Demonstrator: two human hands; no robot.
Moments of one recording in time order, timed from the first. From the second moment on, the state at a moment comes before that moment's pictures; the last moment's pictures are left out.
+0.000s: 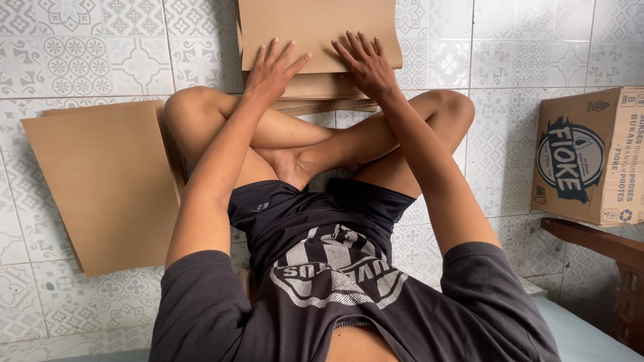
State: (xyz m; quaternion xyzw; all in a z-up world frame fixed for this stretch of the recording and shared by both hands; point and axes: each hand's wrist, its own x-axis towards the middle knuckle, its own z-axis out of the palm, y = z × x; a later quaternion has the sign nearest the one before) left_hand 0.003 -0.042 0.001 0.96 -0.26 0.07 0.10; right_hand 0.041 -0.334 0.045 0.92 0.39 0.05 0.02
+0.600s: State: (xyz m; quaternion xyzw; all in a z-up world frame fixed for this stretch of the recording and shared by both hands) left_hand -0.010 -0.082 -0.004 0.95 -0.20 -0.21 0.09; right_hand 0.025 -0.330 0.015 0.94 0.29 -0.18 -0.03
